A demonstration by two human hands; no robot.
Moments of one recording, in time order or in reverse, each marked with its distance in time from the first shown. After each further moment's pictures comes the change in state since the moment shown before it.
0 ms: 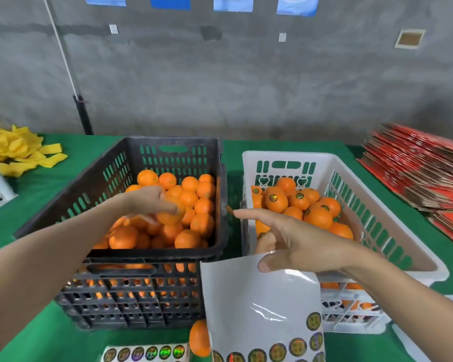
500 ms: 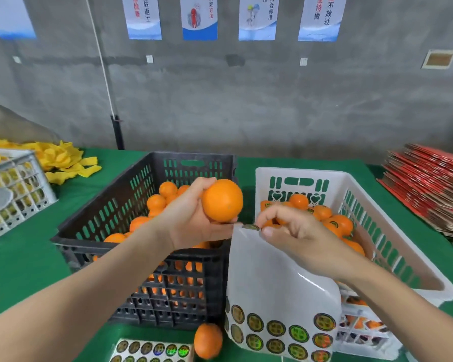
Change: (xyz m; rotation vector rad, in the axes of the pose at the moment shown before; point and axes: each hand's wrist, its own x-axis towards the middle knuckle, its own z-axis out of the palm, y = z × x) left_hand -0.119 0.076 0.058 -1.268 -0.326 0.118; right_hand -0.019 -0.006 0.003 0.136 0.279 -0.285
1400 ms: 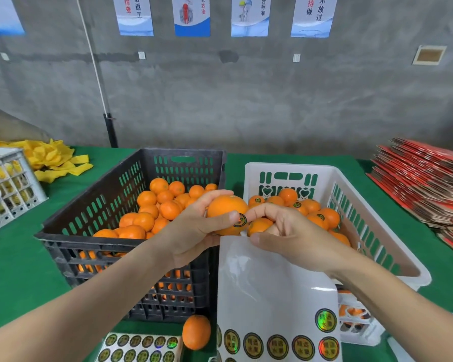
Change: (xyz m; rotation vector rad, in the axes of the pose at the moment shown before) left_hand -0.010 -0.042 0.024 0.349 -0.061 0.306; right_hand -0.013 0.007 -0.010 0.043 -0.035 0.079
